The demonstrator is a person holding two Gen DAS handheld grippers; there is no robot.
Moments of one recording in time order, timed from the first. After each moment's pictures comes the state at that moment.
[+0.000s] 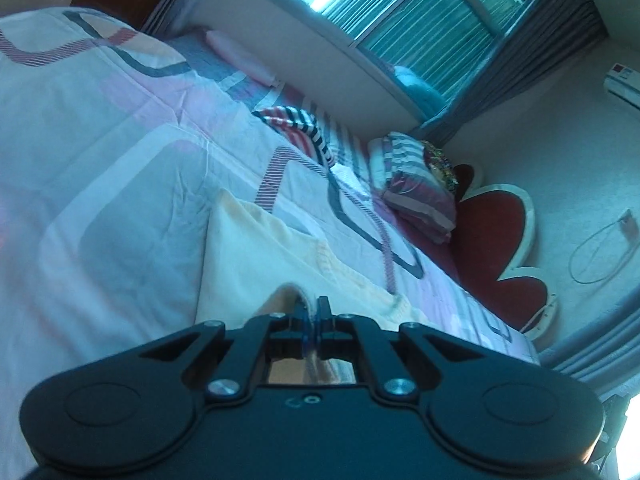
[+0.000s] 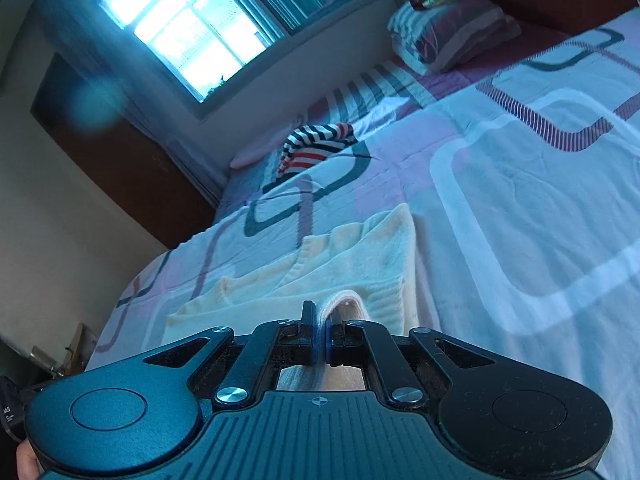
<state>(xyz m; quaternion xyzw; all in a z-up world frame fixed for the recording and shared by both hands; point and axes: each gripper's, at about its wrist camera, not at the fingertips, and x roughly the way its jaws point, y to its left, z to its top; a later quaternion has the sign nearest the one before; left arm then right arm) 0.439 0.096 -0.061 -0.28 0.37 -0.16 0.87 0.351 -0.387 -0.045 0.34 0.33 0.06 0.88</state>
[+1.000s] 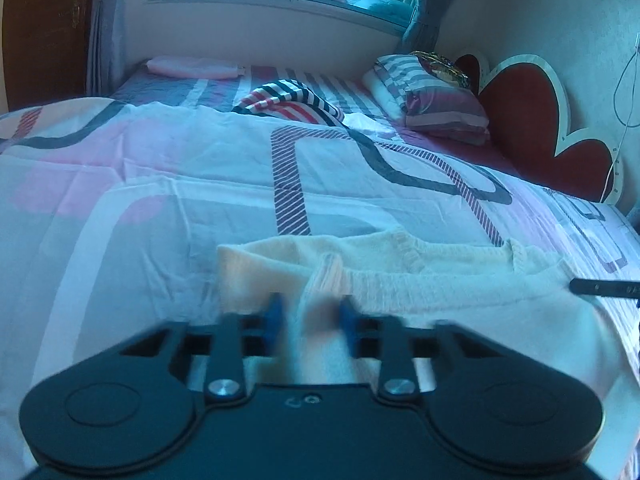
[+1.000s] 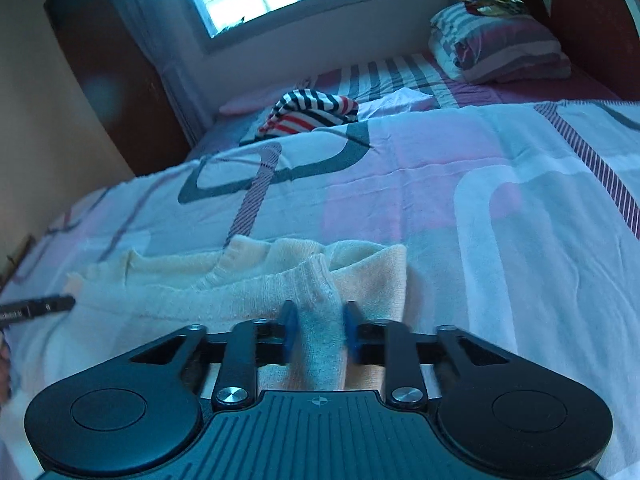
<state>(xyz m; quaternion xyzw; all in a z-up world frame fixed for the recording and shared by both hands) 0.532 0.052 -0.093 -0.04 0.39 -0.20 0.90 0.459 -0.373 -0.109 0.17 0.38 0.08 0.91</state>
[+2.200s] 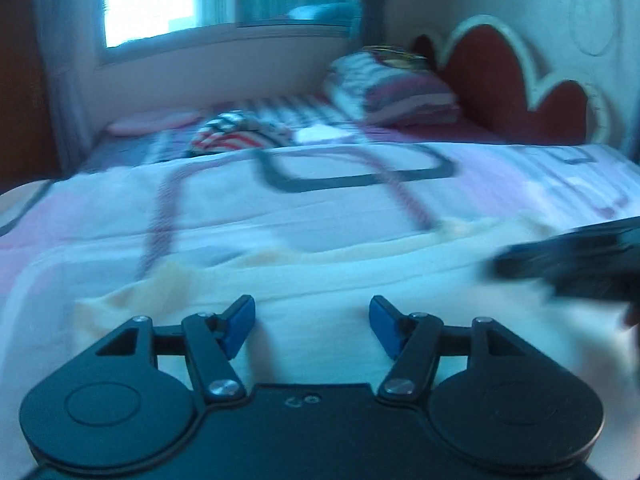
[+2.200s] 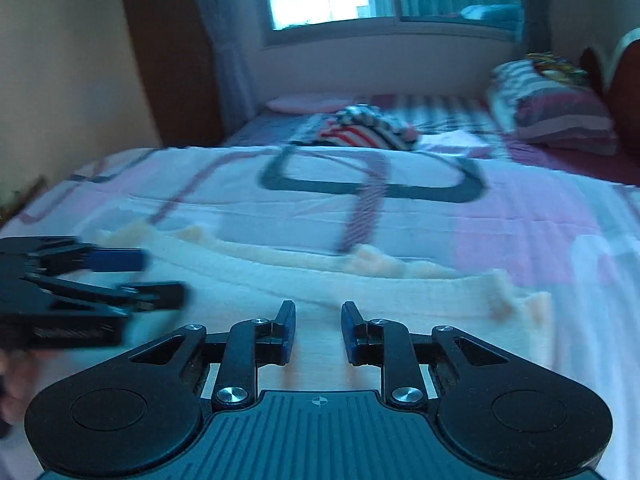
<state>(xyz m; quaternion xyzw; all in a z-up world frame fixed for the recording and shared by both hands) 0.512 -0.046 -0.098 0.08 0.33 -0.19 0.92 0.474 -0.280 -0.110 0.06 0.34 0.08 0.93</state>
